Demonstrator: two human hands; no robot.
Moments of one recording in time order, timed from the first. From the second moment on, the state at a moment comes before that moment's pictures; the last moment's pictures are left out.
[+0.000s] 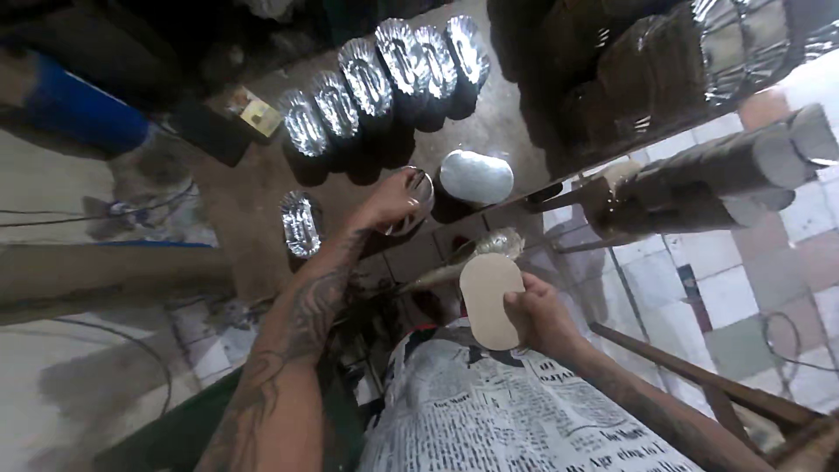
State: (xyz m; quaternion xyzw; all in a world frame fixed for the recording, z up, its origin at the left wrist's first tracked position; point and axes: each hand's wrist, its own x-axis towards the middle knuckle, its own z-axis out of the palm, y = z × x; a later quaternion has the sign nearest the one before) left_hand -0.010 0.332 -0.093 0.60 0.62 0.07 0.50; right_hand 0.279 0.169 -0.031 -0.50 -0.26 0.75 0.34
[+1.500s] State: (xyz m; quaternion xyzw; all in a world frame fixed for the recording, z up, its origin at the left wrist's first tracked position) left_hand 0.096 0.221 -0.215 0.39 0.66 0.18 0.62; right_hand 0.349 0.283 -0.125 -0.33 -0.79 0.50 -0.13
